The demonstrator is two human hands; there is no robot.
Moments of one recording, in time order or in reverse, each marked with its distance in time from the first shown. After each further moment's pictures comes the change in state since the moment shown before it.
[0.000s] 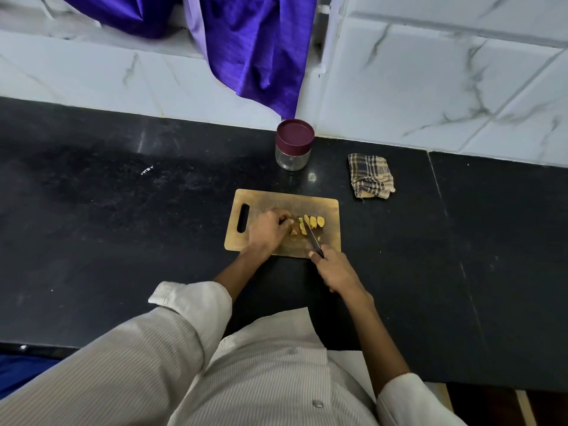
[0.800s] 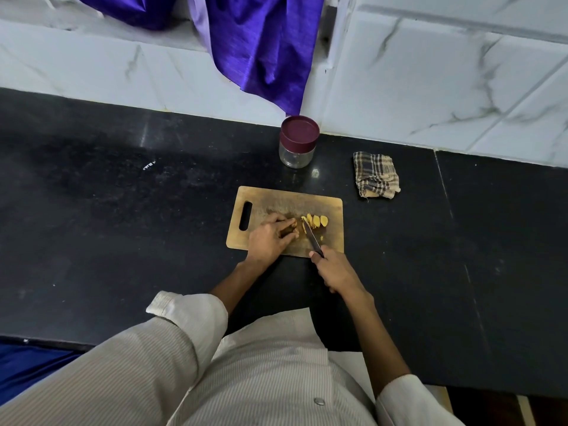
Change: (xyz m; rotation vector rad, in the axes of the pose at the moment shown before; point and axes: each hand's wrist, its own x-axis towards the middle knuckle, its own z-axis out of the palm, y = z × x) left_hand -0.022 -0.017 0.011 0.017 0.060 0.155; right_hand 0.005 -0.002 0.002 0.045 -0.053 0.026
